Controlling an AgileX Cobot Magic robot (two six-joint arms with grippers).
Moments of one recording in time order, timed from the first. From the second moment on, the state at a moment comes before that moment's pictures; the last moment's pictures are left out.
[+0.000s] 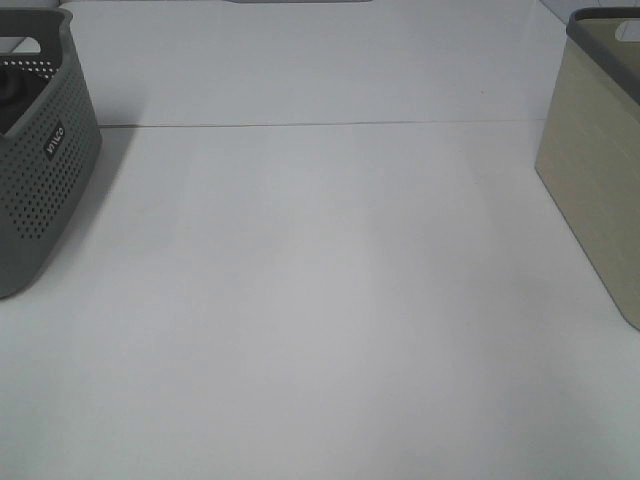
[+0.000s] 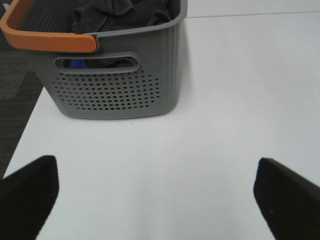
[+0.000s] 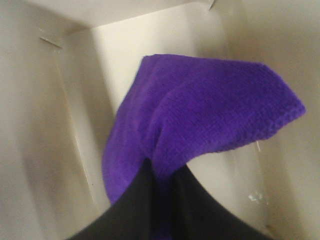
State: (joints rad) left arm 0.05 -0.01 -0.50 -0.01 1.04 0.02; right arm -0.28 2.04 -1.99 0.06 1.22 -0.06
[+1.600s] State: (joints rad) left arm 0.05 -0.01 -0.50 -0.01 1.04 0.02; right arm 0.12 1.68 -1.93 0.03 1.21 -0.03
